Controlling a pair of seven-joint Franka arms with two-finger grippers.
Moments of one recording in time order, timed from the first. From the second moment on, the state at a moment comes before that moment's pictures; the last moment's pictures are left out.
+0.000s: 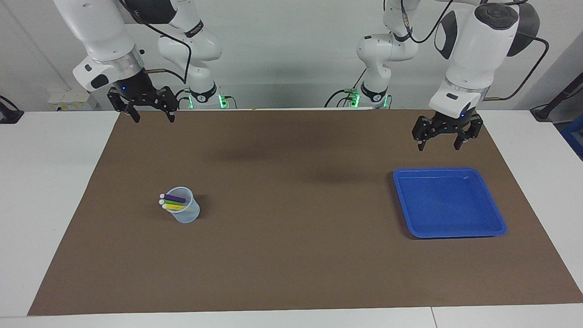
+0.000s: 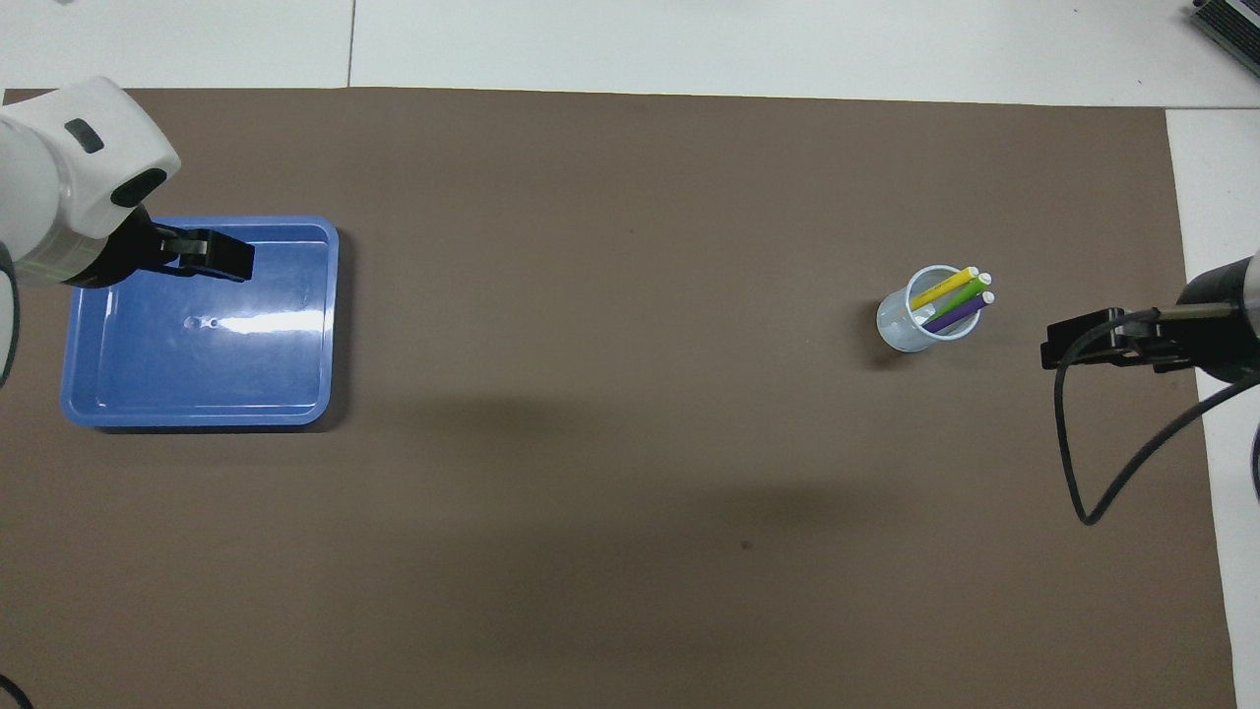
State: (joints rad) left arm -0.04 0.06 -0.14 -1.60 0.12 1.76 -0.05; right arm -0.02 -0.08 0.06 -1.67 0.03 1.57 0.08
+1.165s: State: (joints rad) left arm -0.04 0.06 -0.14 -1.60 0.12 1.76 -0.05; right arm -0.02 -0.17 0.06 -1.91 0.03 1.74 0.03
